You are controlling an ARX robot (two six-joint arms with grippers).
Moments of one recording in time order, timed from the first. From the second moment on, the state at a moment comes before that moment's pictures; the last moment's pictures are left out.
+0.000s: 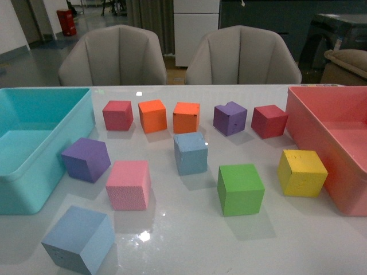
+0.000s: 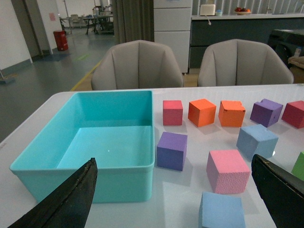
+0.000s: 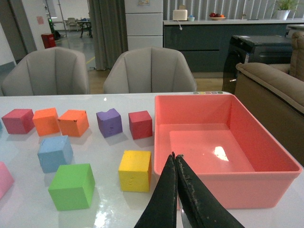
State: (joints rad) left arm 0.00 0.01 0.01 0.00 0.00 0.00; right arm 0.00 0.25 0.01 0.26 0.00 0.01
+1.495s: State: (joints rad) left arm -0.12 0.14 0.11 -0.23 -0.23 -0.03; right arm 0.00 0.00 0.01 0.00 0.00 0.01
